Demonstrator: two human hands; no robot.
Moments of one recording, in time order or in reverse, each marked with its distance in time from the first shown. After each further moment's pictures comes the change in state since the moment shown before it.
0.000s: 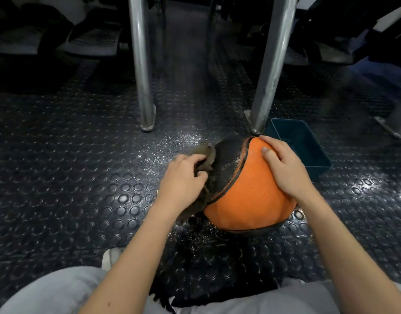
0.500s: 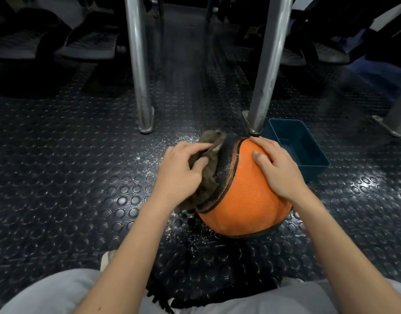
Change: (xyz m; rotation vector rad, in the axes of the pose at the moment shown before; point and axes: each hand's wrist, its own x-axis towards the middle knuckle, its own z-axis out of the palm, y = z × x) left_hand 0.004 0.004 -0.015 -0.132 0.155 0.221; right_hand -0.006 -0.011 0.003 -0.098 -0.051 -0.081
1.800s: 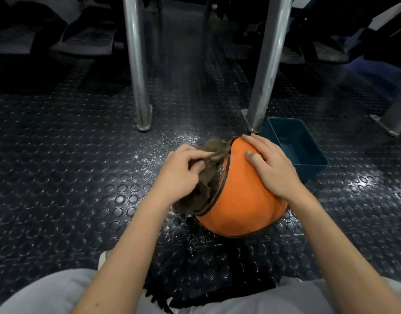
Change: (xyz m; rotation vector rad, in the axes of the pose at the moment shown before) left_hand 0.004 -0.004 0.002 -0.134 -0.147 -0.049; right_hand 0.003 -0.005 0.004 -0.028 -0.035 -0.036
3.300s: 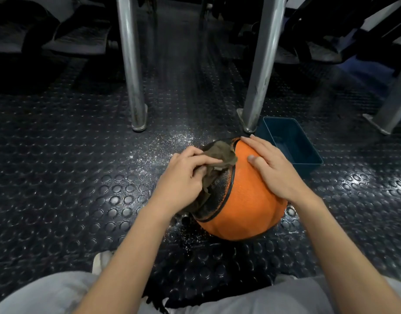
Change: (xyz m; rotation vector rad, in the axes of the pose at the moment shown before) left_hand -0.012 0.007 0.010 0.074 -0.043 0.082; right_hand -0.008 0.009 -0.012 0.048 -0.093 -0.001
